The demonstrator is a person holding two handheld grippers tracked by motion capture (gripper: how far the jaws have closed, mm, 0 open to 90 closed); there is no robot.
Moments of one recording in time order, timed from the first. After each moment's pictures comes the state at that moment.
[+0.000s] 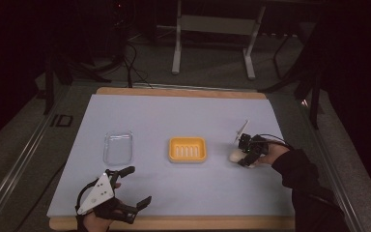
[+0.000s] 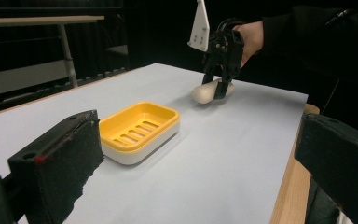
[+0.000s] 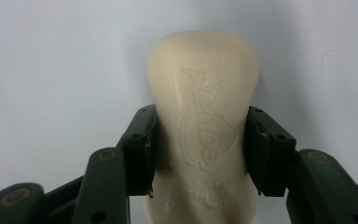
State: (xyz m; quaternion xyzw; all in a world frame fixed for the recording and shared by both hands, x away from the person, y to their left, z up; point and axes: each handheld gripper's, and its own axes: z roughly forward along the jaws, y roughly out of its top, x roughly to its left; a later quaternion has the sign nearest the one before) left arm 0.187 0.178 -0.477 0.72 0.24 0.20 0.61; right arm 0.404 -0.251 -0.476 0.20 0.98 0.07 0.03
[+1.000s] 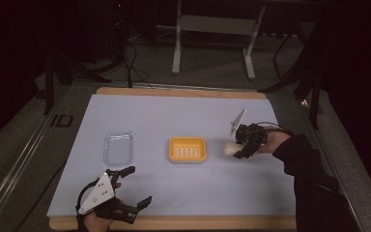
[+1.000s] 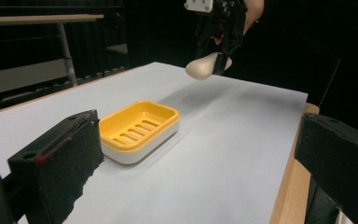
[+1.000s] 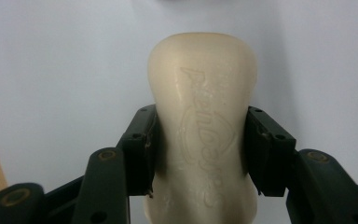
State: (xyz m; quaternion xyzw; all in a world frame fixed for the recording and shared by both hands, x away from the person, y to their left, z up) left arm 0.188 0.177 -0.477 0.73 0.24 0.20 0.61; right arm 0.401 -0.226 -0.419 0.10 0.99 0.10 0.04
